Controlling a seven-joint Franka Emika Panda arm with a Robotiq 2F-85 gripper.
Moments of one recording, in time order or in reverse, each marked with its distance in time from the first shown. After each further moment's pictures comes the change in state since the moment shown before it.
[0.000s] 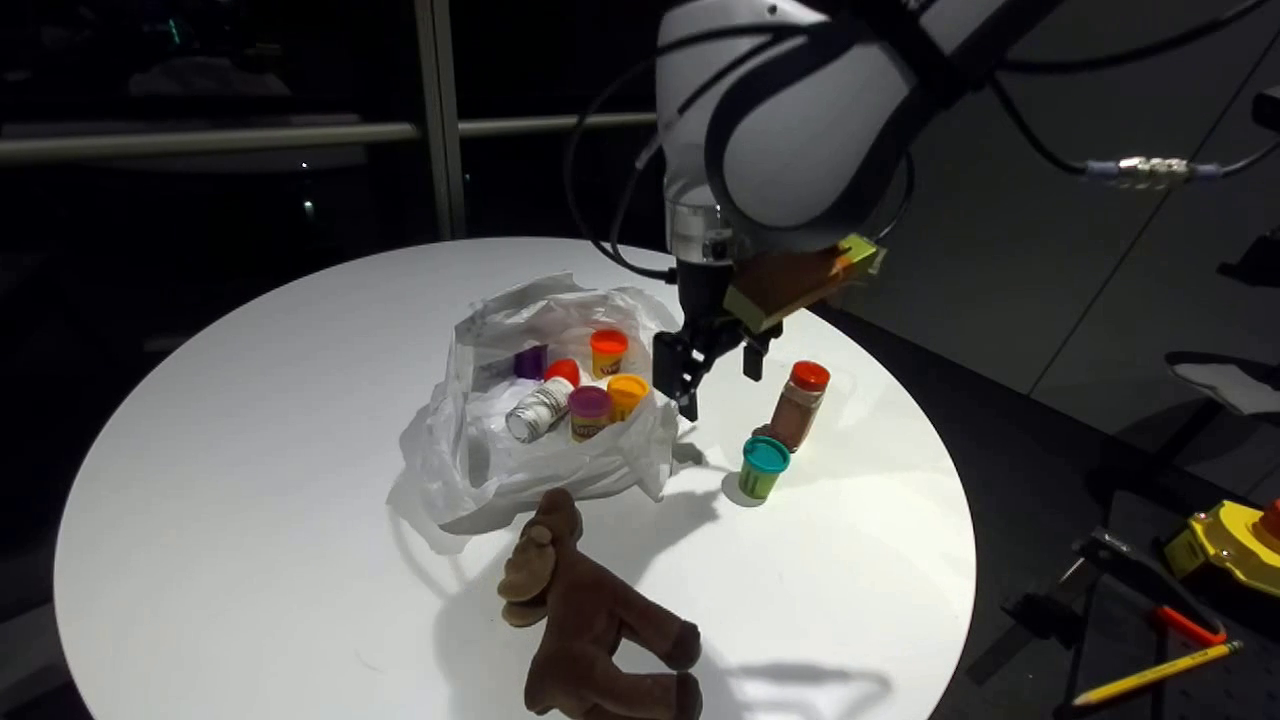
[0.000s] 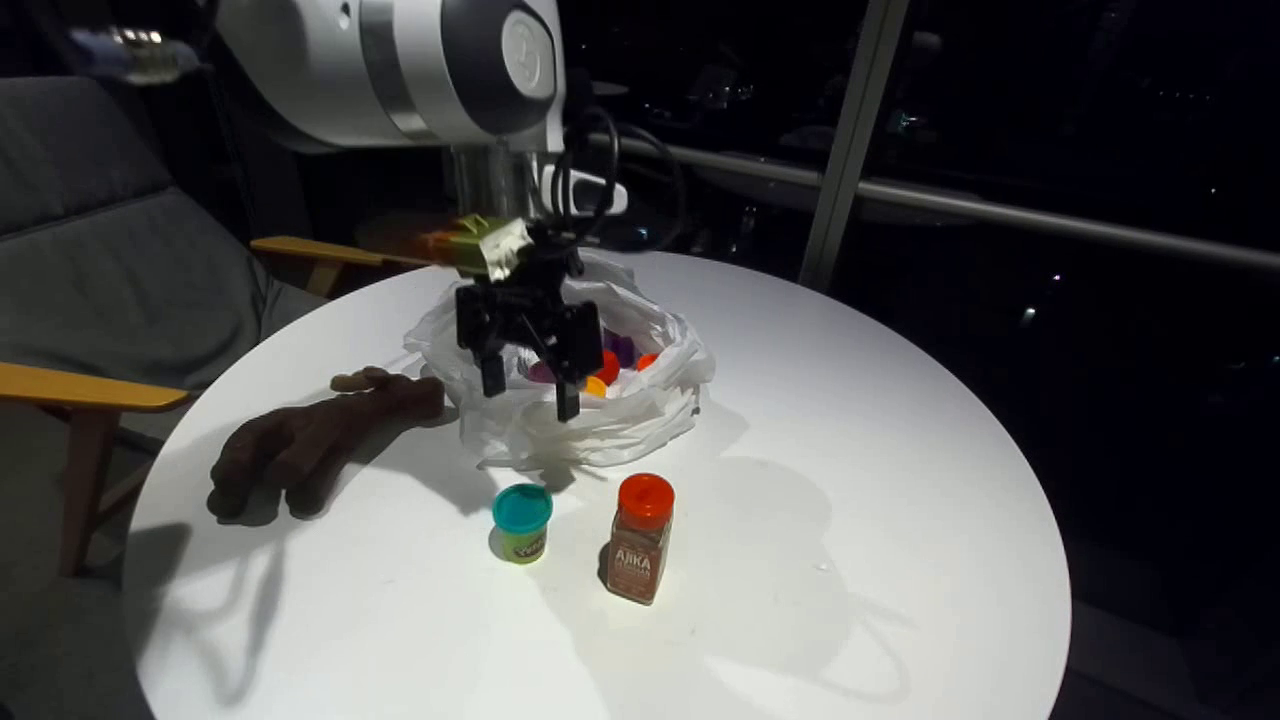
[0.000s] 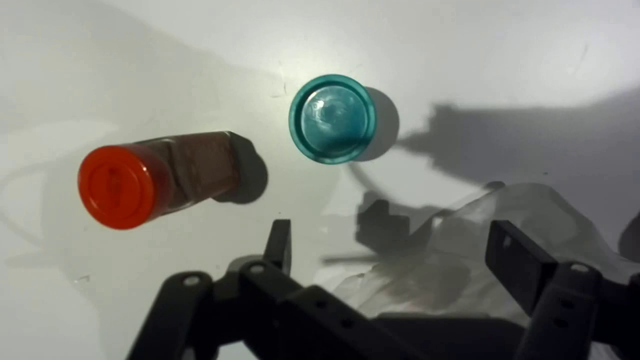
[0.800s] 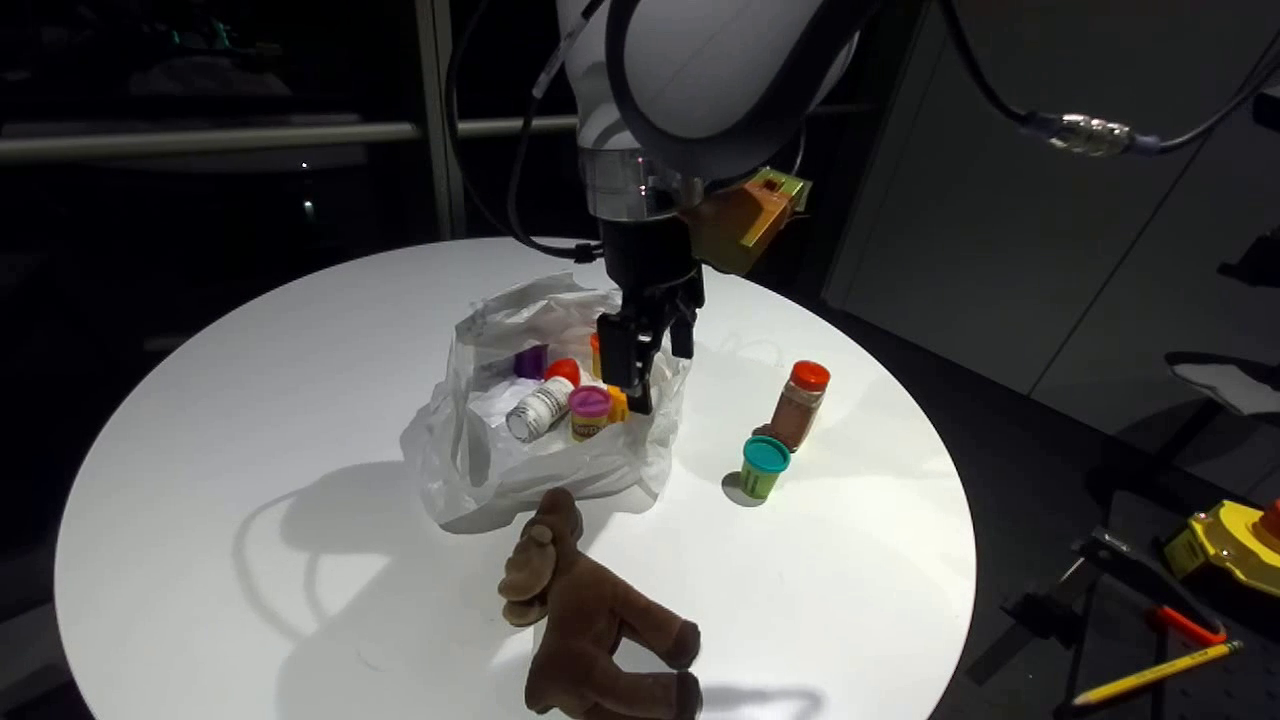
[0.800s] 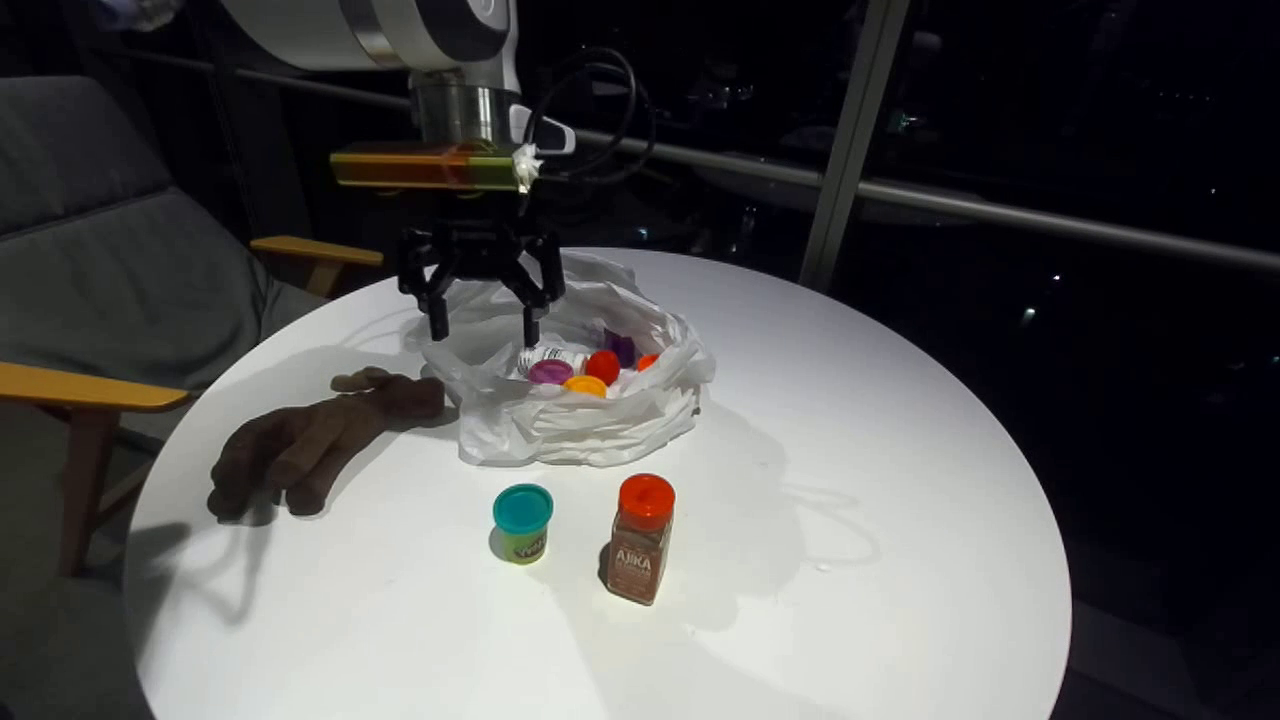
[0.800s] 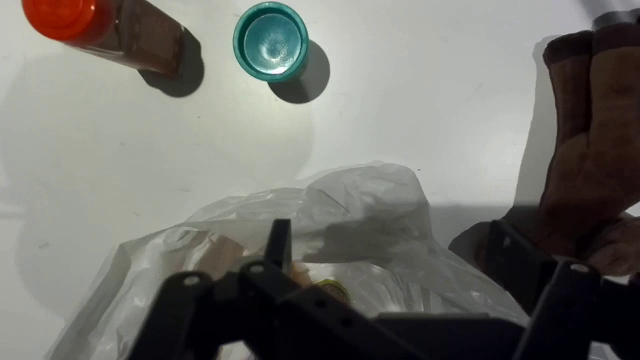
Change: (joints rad) arm -0.006 0.029 0.114 0.163 0.001 -0.159 -0.354
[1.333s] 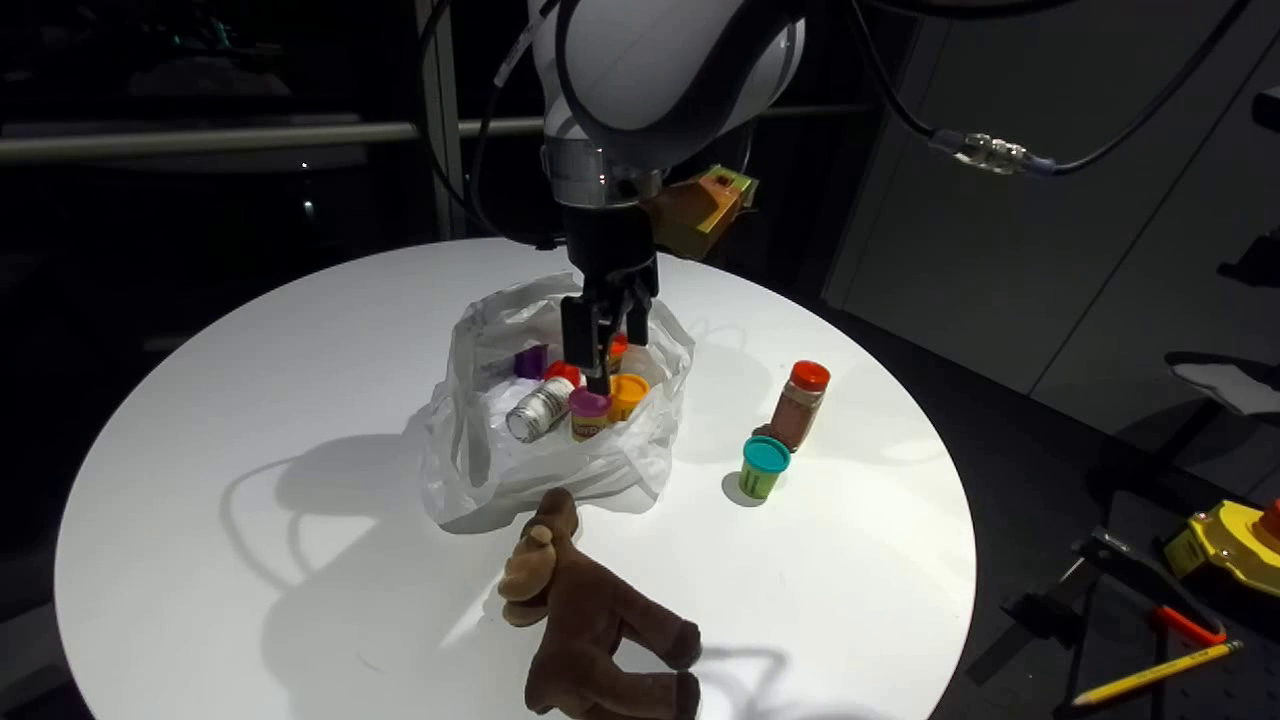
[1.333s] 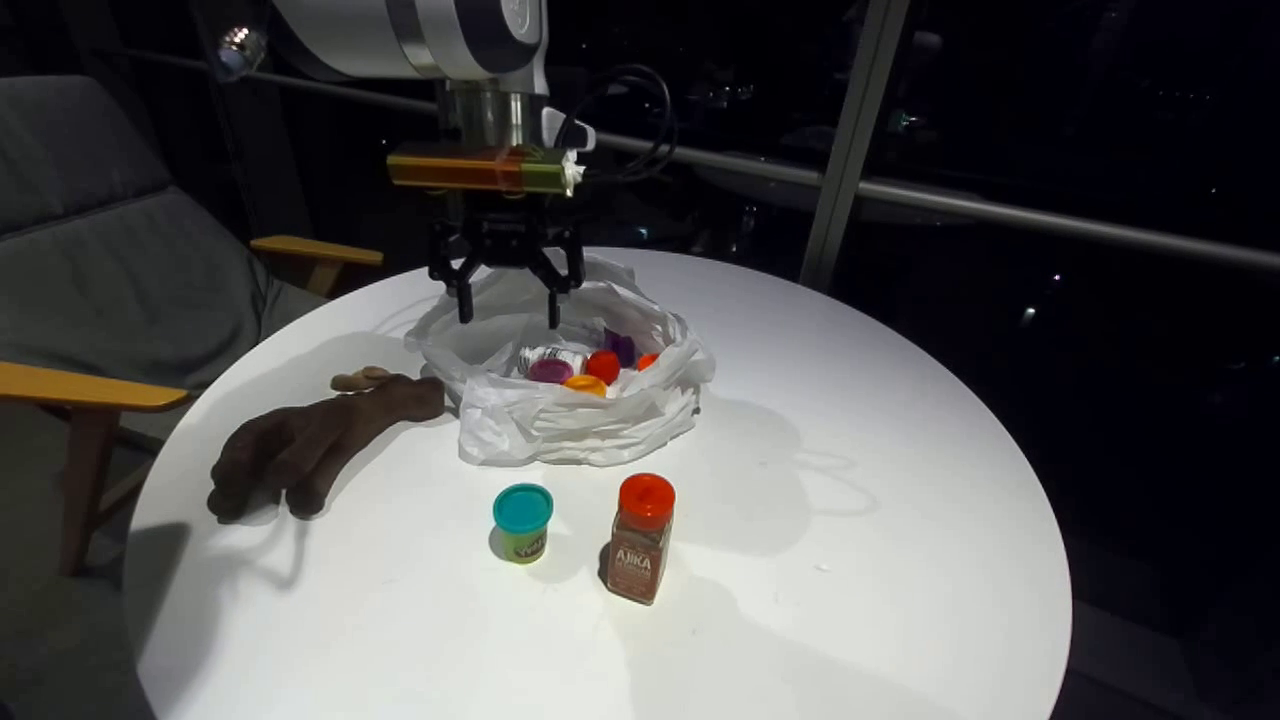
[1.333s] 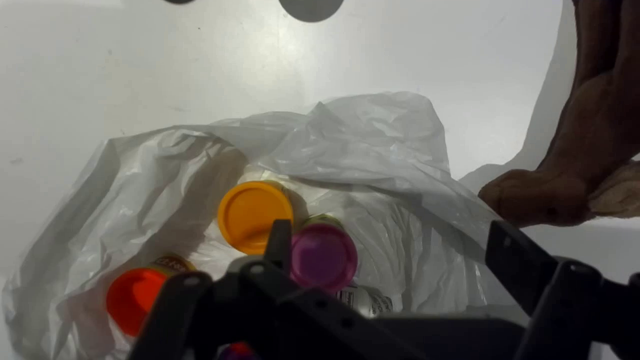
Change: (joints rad) arm -0.035 0.103 0.027 0.155 0.022 0.002 -0.115
